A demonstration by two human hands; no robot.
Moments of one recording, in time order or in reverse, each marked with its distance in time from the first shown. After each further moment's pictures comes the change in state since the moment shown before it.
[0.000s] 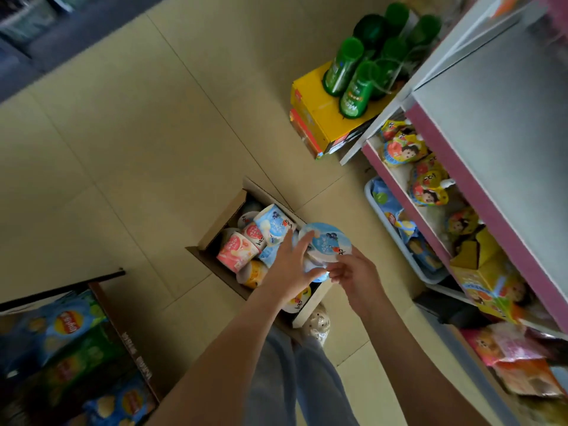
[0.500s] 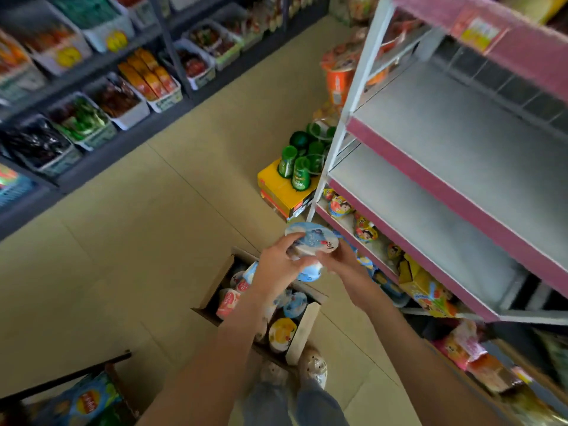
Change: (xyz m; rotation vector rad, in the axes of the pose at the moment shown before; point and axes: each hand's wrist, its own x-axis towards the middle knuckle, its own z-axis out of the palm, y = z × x) left_hand -0.087 0.162 -0.104 -0.165 0.217 0.264; right_hand -0.151 -0.118 -0.026 -0.273 -0.193 -0.365
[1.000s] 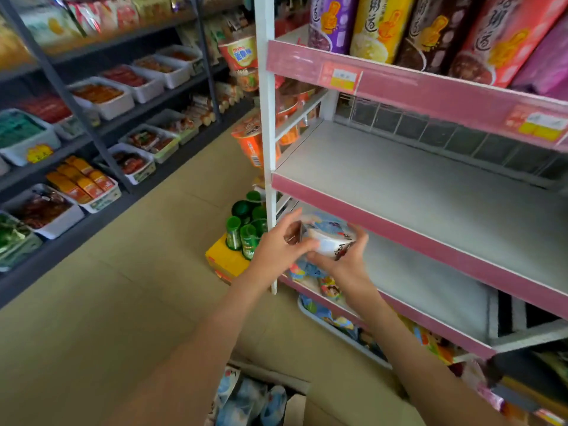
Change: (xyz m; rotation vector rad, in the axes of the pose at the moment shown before) left_hand 0.126 0.098 0.055 -0.164 -0.184 0.364; right_hand 0.052 -0.040 -0.090 0.084 0.447 -0.543
